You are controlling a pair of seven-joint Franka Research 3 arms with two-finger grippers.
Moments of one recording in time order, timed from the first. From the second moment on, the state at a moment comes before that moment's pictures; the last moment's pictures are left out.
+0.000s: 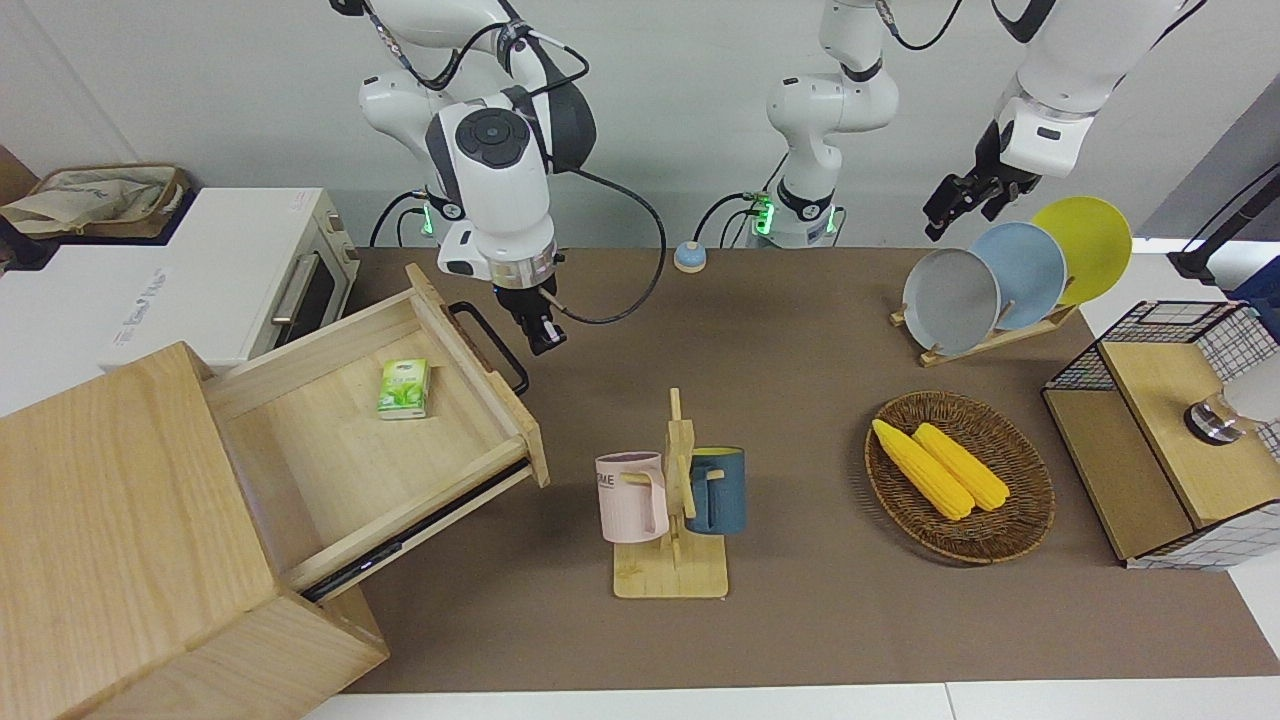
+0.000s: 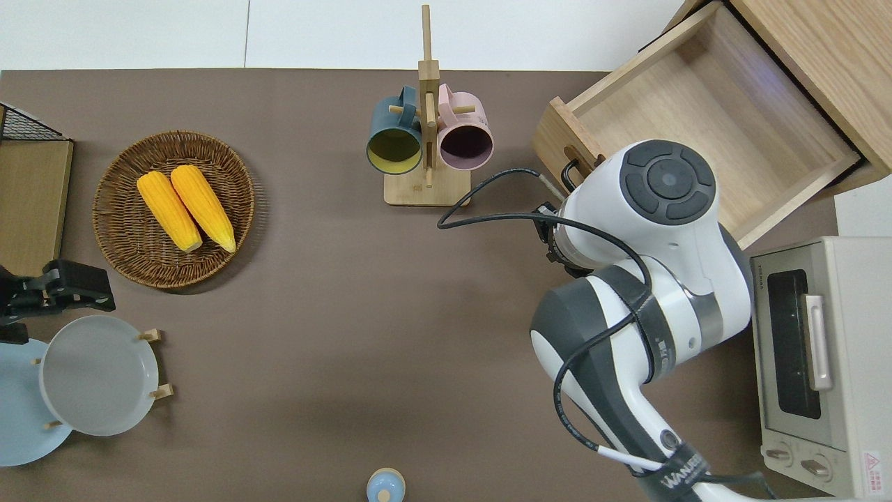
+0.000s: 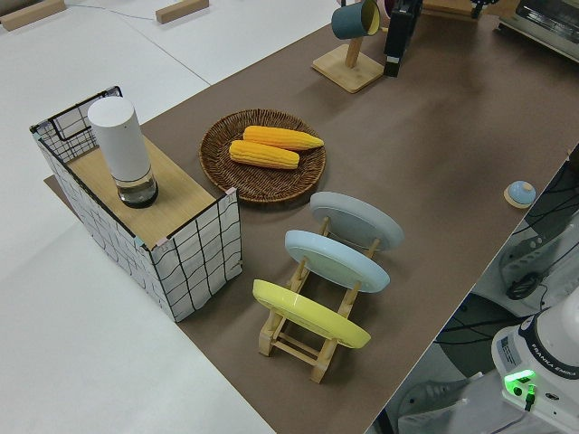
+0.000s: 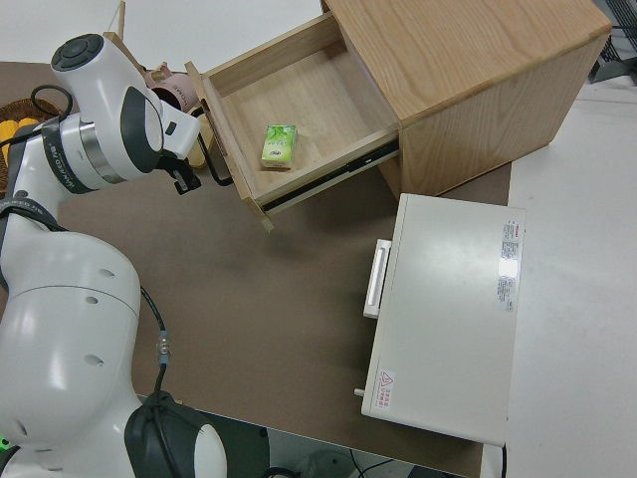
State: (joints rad) left arm 0.02 -0.10 -0.02 -1.64 0.00 1.44 -0.33; right arm 0.19 0.22 0.19 -1.69 -0.06 1.90 1.35
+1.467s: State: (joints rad) left arm 0.02 -0.10 -0.02 -1.64 0.00 1.44 -0.33; right arm 0.17 0.24 0.05 -1.61 -0.19 1.92 1.19
